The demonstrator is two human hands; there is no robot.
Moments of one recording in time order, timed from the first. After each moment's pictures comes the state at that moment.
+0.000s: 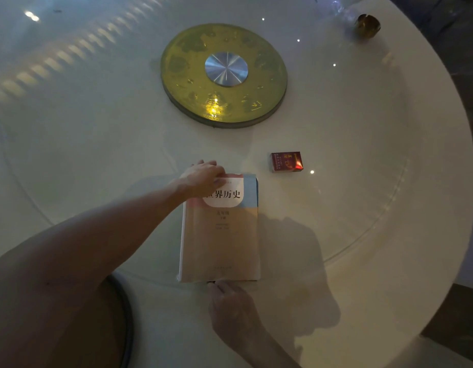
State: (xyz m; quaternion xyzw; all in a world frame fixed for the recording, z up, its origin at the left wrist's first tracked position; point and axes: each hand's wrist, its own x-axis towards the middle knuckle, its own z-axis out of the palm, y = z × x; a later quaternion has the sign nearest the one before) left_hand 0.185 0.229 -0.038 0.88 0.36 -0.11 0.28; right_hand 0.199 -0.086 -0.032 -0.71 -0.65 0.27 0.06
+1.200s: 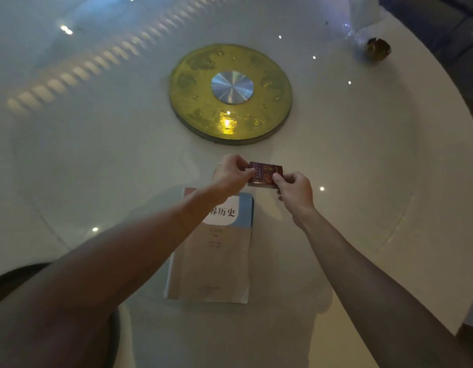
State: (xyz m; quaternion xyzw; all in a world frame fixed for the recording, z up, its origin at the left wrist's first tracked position) left_hand 0.263 0.208 0.025 0.63 0.58 0.15 0.49; right_hand 0.409 0.121 0.007 -0.82 -0.24 0.35 0.38
